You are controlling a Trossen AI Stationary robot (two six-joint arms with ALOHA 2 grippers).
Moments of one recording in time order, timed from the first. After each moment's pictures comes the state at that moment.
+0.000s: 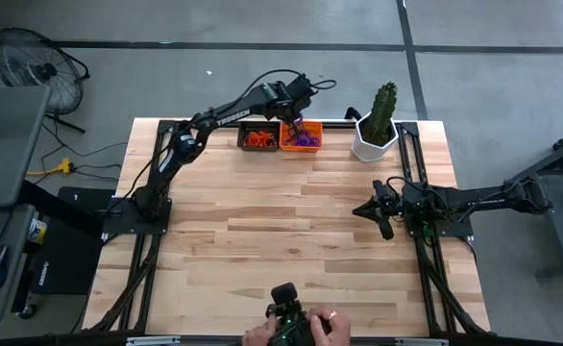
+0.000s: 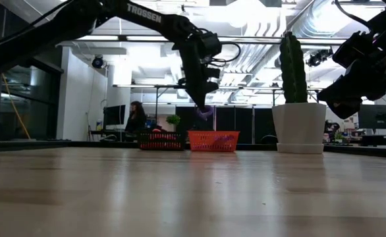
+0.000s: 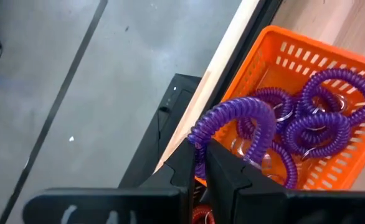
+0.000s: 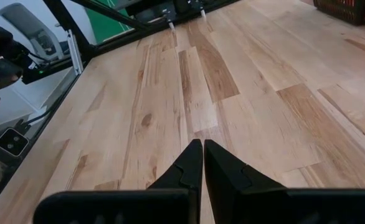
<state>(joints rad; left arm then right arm) 0.52 2.33 2.34 -0.98 -0.33 0.19 -0.01 0.35 0.01 0.04 -0.06 0.36</state>
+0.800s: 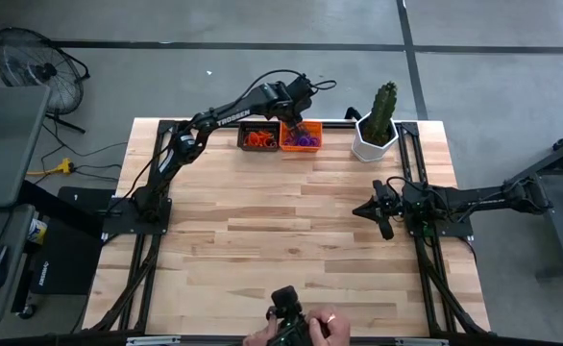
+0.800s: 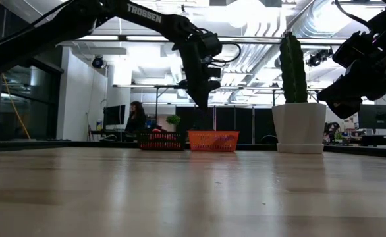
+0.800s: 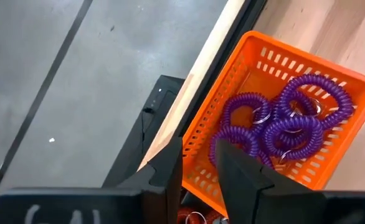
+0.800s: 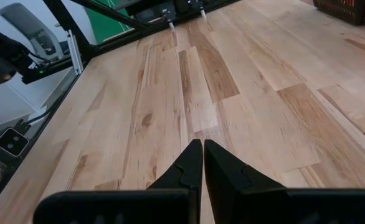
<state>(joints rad) 0.52 2.33 2.34 -0.98 -0.27 0.16 -0.01 0.35 0.01 0.04 -0.06 0.36</state>
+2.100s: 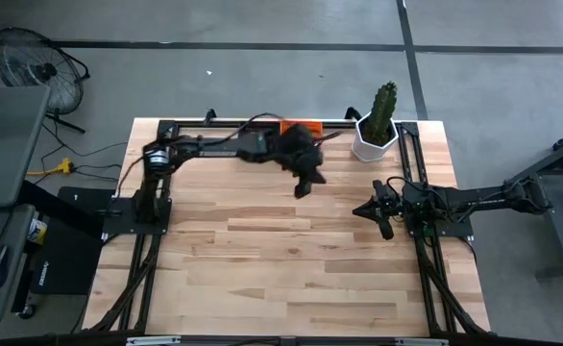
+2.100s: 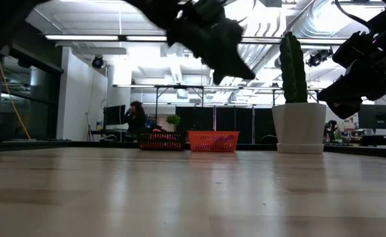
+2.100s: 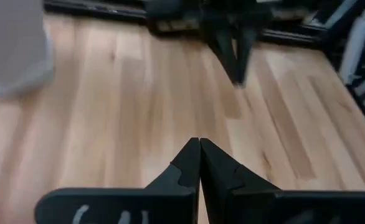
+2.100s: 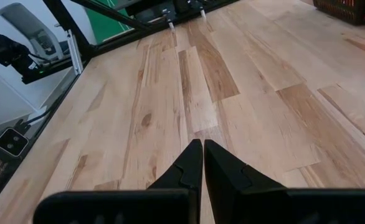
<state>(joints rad) 0.25 2.00 1.67 -0.31 0.41 0.06 -0.01 0.35 0.01 0.04 -0.06 0.36</state>
